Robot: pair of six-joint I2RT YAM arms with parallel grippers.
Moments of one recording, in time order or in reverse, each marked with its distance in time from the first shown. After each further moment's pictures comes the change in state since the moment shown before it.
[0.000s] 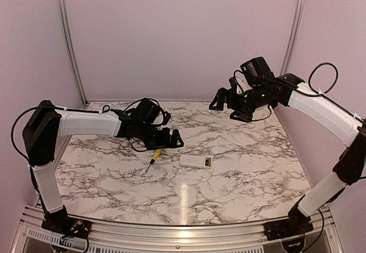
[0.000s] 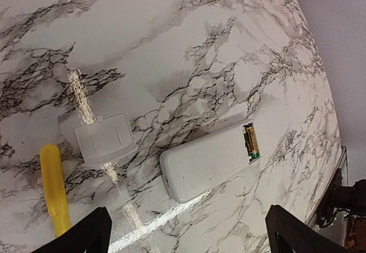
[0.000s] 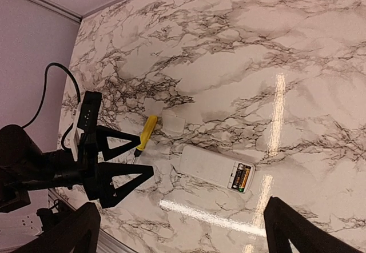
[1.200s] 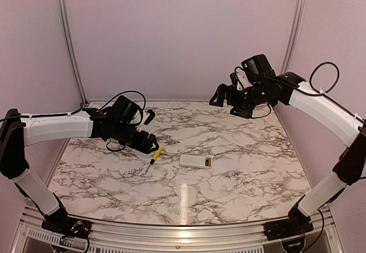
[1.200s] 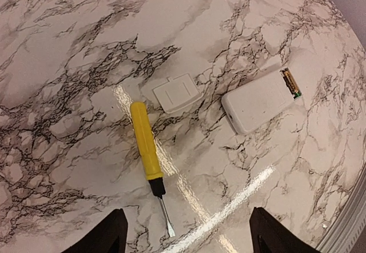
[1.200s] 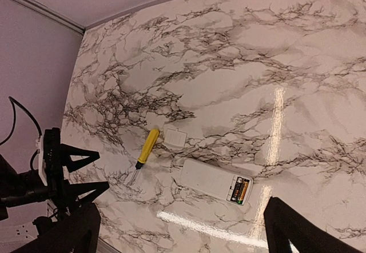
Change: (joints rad) left arm 0.054 -0.305 -0.186 -0.160 -0.139 0.357; right arm 0.000 0.000 0.017 0.030 0.047 -0.011
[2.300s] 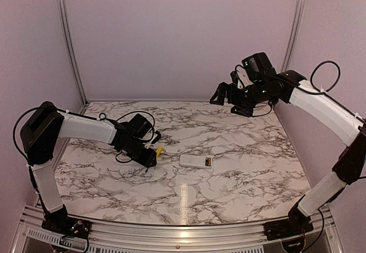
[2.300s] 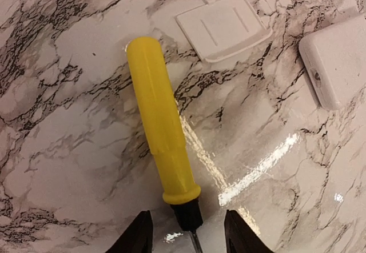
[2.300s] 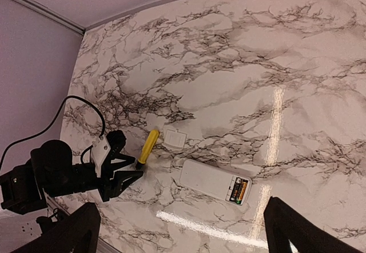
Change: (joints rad) left arm 0.000 0.277 -0.001 0.029 -0.008 0.064; right arm -0.005 0.006 0.028 -0.024 -0.001 -0.008
